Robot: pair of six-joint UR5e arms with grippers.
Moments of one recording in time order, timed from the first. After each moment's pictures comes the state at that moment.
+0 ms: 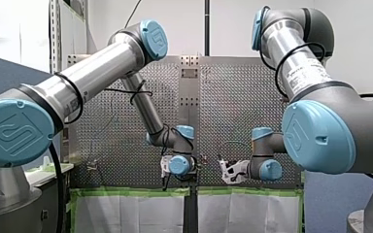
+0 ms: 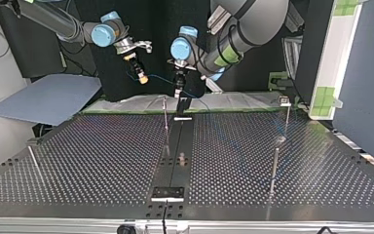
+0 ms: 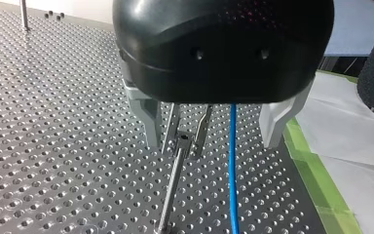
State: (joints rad) left arm -0.65 -2.49 -1.63 -2.35 -1.98 -1.68; right arm 1.91 -0.77 1.98 -0.98 1.15 1.24
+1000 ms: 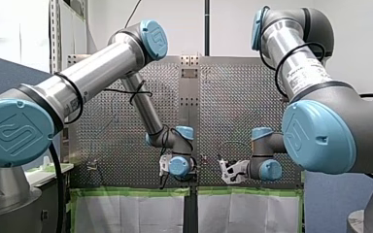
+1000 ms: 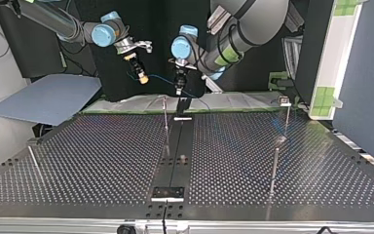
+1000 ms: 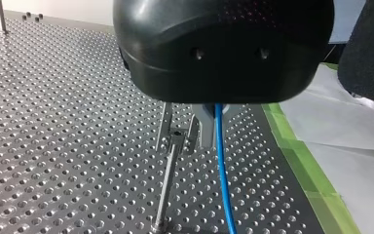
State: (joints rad) left arm -0.65 -2.49 -1.64 -2.34 -1.99 -1.60; right arm 1.91 -0.77 1.98 -0.99 1.15 1.25
